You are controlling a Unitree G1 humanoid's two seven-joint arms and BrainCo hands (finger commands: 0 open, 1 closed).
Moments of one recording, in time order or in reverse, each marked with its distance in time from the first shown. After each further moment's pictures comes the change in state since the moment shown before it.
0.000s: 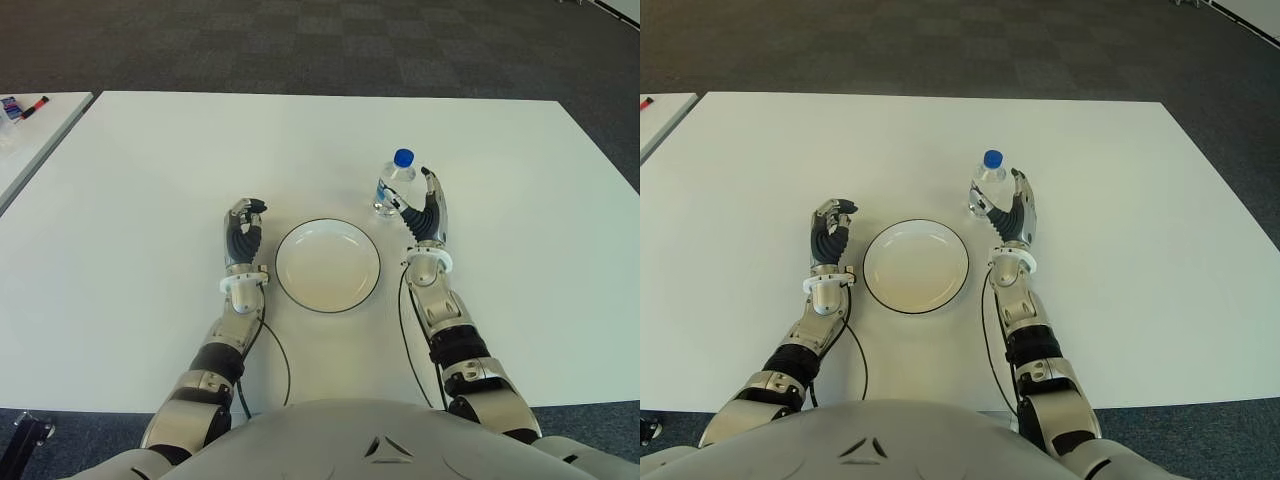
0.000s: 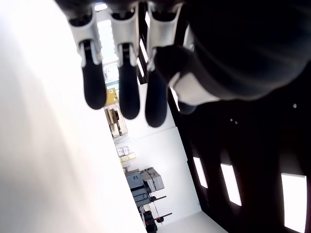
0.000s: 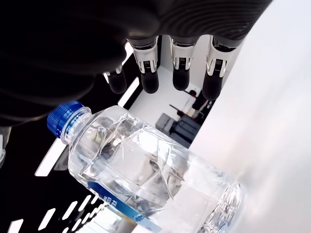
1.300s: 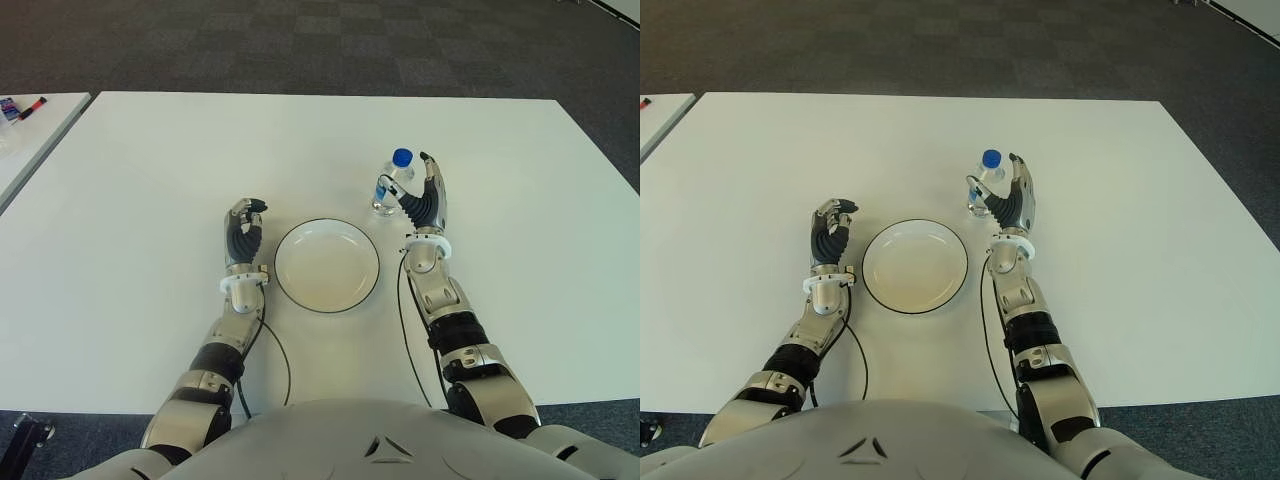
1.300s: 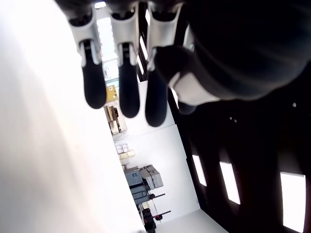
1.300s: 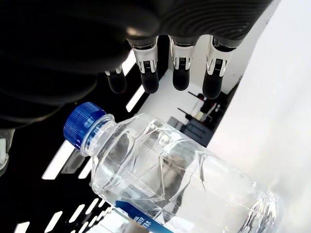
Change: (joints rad) left arm 0.000 -0.001 0.000 0.000 -0.007 -0.004 -0.008; right arm -0.068 -0.007 0.010 0.006 -0.006 0.024 0.003
